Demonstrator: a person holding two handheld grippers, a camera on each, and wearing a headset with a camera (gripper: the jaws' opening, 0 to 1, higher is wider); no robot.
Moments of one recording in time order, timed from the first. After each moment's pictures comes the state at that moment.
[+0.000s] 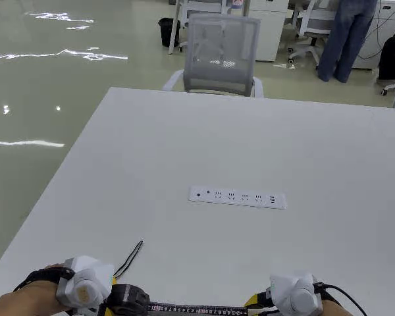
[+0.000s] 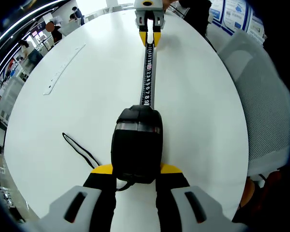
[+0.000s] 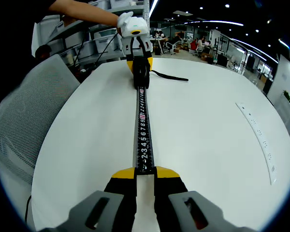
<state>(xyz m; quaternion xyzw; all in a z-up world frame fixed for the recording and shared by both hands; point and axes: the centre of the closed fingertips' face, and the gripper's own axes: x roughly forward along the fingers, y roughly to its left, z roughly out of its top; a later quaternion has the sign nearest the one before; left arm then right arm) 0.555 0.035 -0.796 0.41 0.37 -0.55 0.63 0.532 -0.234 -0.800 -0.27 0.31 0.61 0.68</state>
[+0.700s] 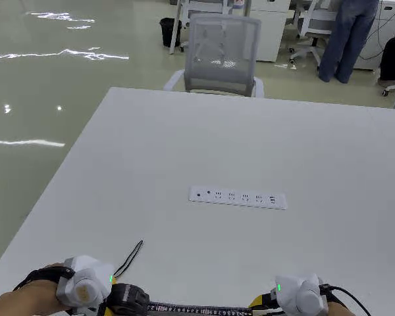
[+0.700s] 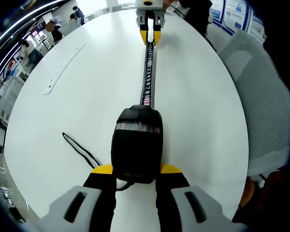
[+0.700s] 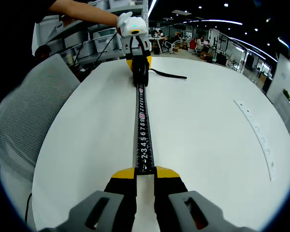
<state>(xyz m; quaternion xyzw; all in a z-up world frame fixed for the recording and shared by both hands) 0.555 0.034 -0.796 0.41 0.37 -0.55 0.63 0.531 -0.245 -0.801 -0.27 0.31 0.61 0.68</state>
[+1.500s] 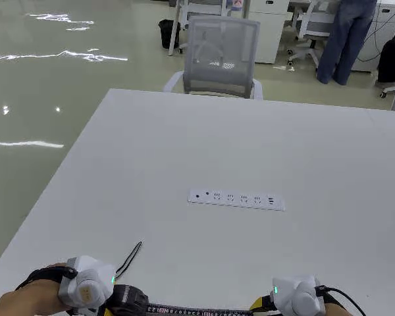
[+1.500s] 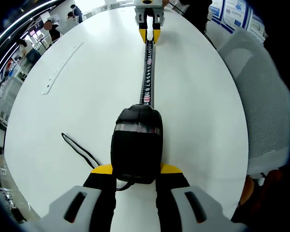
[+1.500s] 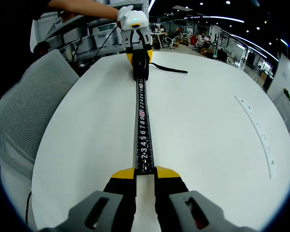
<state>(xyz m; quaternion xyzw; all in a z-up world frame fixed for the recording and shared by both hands) 0.555 0.035 -0.797 0.42 0.38 -0.55 0.62 0.530 -0.249 -0.808 -0.29 0.33 0.60 0.67</state>
